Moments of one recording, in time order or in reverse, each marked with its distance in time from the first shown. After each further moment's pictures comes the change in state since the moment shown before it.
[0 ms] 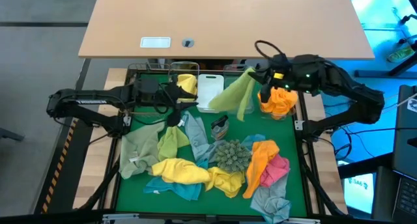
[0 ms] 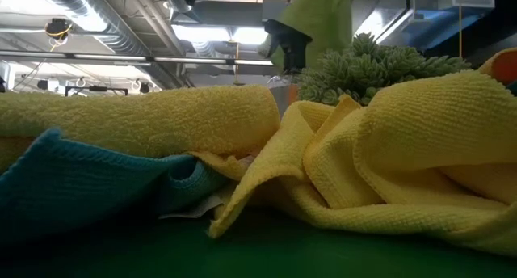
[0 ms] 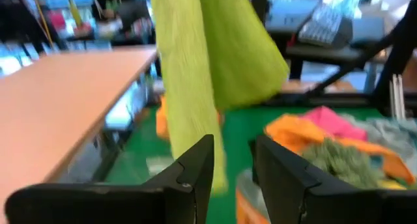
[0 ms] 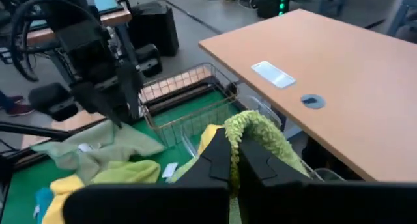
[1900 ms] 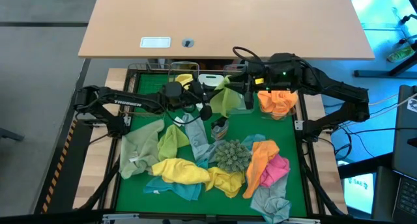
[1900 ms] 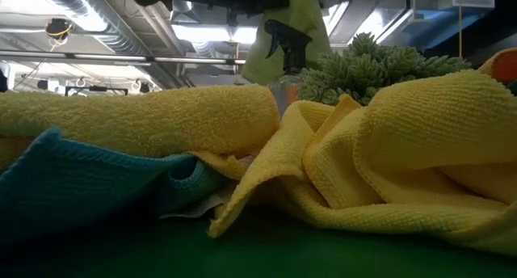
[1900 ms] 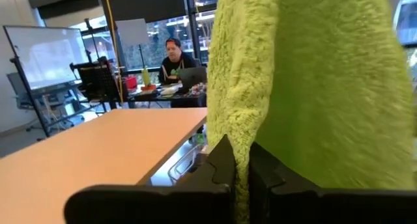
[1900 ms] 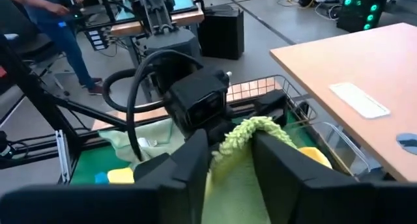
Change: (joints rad) left arm 0.023 0.400 0.000 0.706 -0.198 0.074; right arm -0.037 0.141 -0.001 0.212 -0.314 -0.099
